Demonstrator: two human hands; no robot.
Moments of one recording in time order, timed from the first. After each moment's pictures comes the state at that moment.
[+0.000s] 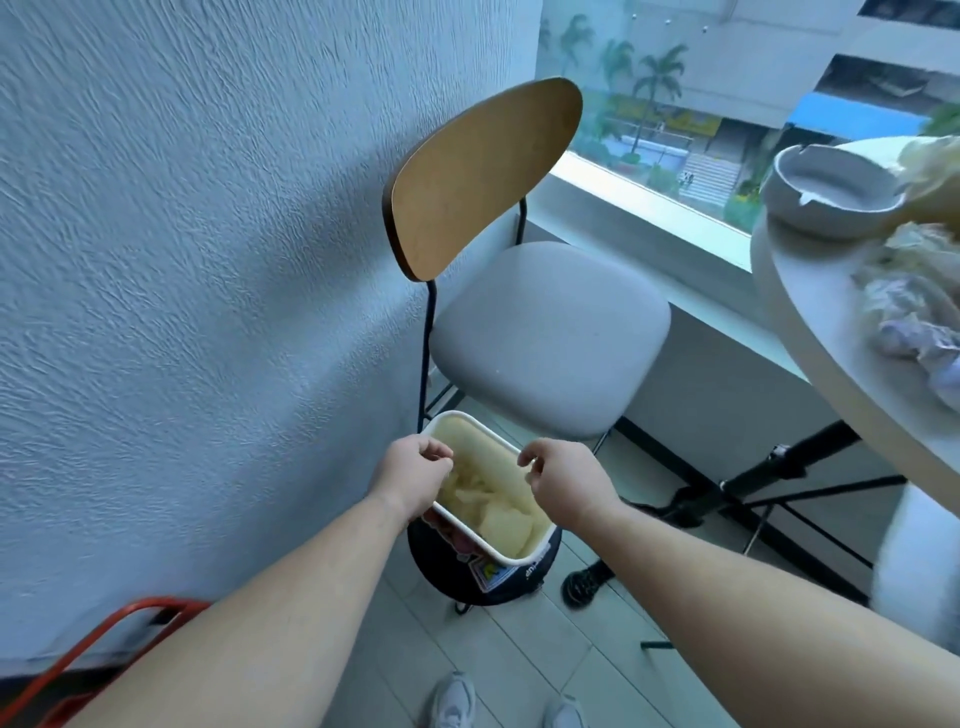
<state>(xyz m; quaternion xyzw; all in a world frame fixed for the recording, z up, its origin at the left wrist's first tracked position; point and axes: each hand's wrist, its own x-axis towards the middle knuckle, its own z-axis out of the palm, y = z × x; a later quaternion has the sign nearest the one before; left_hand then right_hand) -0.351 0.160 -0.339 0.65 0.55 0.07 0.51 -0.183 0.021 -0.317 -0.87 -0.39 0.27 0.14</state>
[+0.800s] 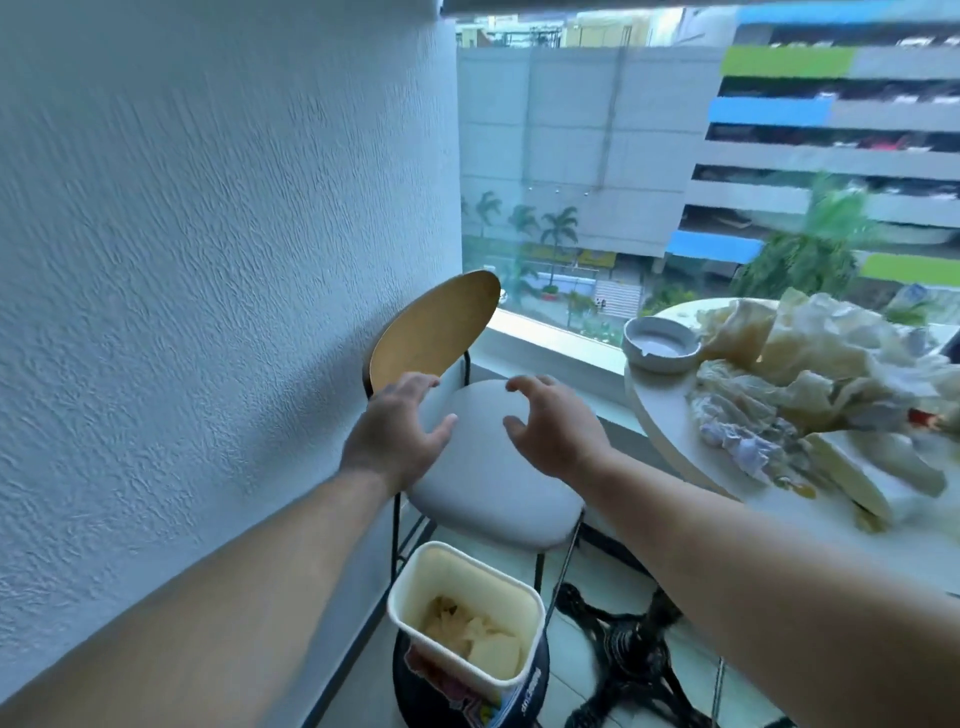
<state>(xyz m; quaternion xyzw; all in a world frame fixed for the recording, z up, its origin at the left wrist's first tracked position) -0.315 0.202 -0.108 0.90 0.29 0.23 0.23 -0.154 0.061 -0.105 -0.87 -0.43 0.04 0.24</state>
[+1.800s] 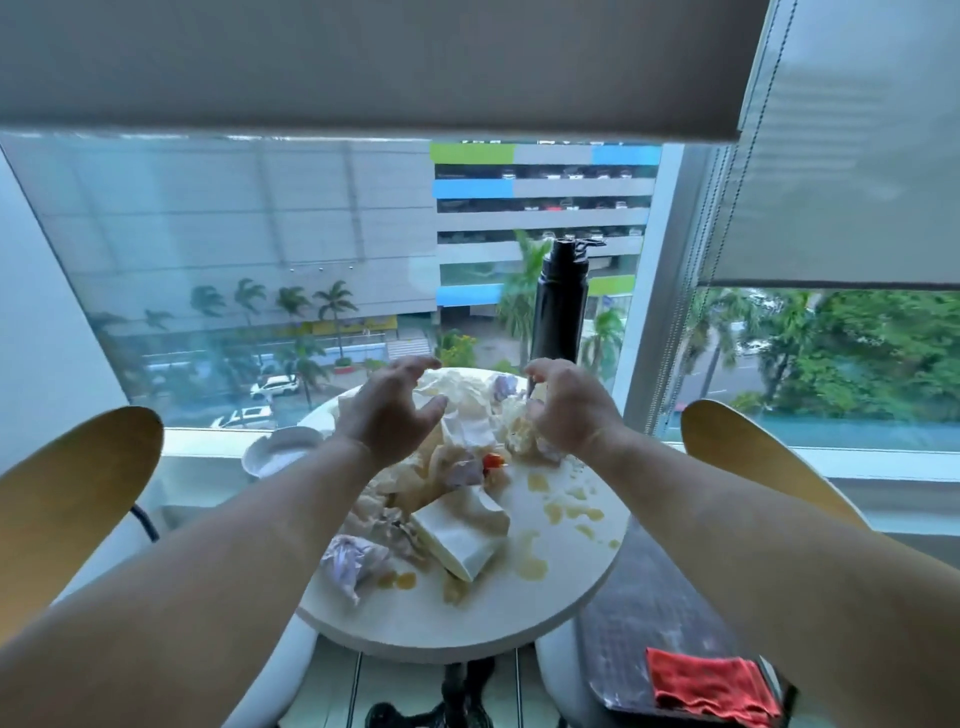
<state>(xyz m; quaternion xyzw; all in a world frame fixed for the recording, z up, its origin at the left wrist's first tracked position) 0.017 -0.068 0.009 0.94 -0.03 0.21 0.27 0.093 -0.301 -0.002 -0.94 -0.18 -0.14 0.26</state>
